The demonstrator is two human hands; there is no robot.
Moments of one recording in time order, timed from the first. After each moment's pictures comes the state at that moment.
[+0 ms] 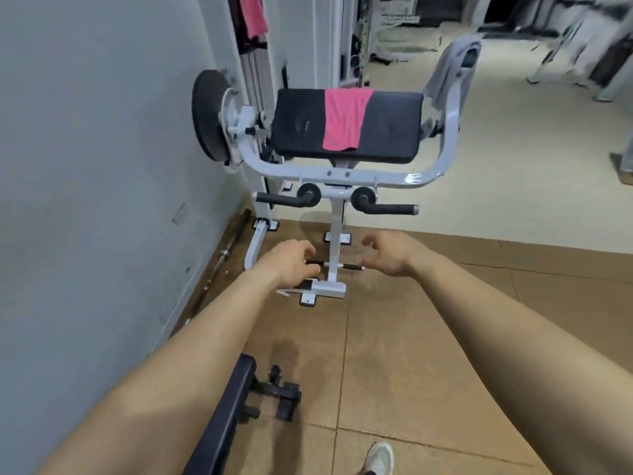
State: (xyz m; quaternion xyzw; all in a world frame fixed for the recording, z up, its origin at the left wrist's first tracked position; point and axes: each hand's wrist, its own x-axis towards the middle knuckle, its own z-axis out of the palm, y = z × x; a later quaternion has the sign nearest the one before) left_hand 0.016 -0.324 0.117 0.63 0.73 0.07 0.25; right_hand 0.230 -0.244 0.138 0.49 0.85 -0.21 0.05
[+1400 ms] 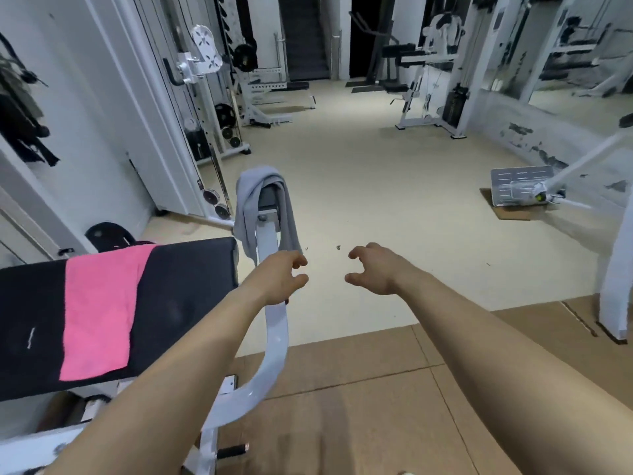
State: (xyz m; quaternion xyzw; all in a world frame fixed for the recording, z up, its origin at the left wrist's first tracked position) left_hand 0.346 0.455 0.151 0.74 0.62 0.11 0.24; right_hand 0.576 0.468 0.163 0.63 0.75 -0.19 0.01
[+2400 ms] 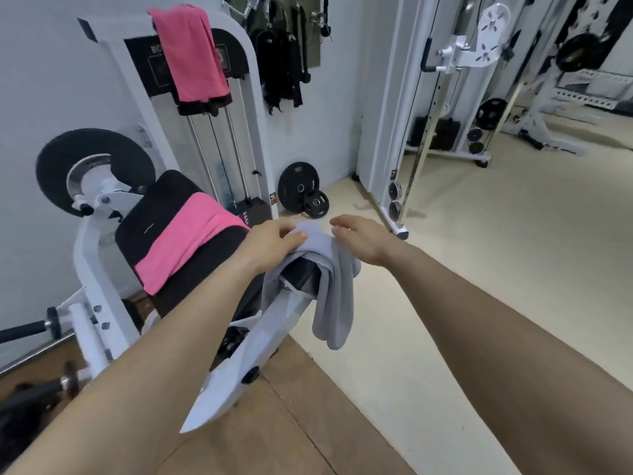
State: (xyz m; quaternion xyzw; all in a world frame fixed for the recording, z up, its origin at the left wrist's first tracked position) left_hand 0.320 0.675 0.196 0.32 0.88 0.32 0.14; right_hand 0.432 0.850 0.214 0.18 0.93 -0.33 0.02
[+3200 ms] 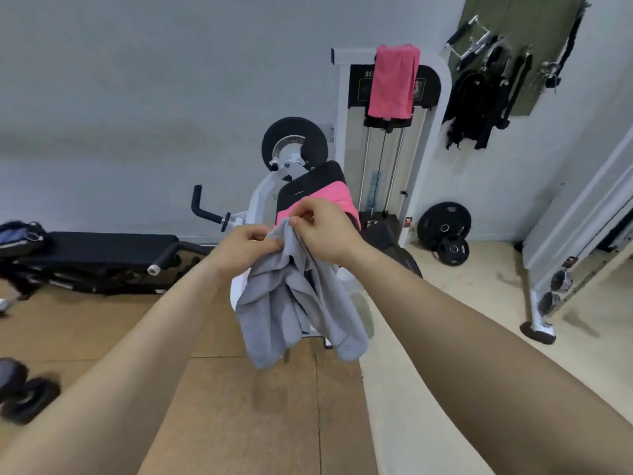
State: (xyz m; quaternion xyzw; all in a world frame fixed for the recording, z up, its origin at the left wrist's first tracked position) left_hand 0.519 0.552 0.241 -0.01 0.85 0.53 0.02; right_hand 0.480 0.731 0.266 -0.25 0.87 -0.42 -0.04
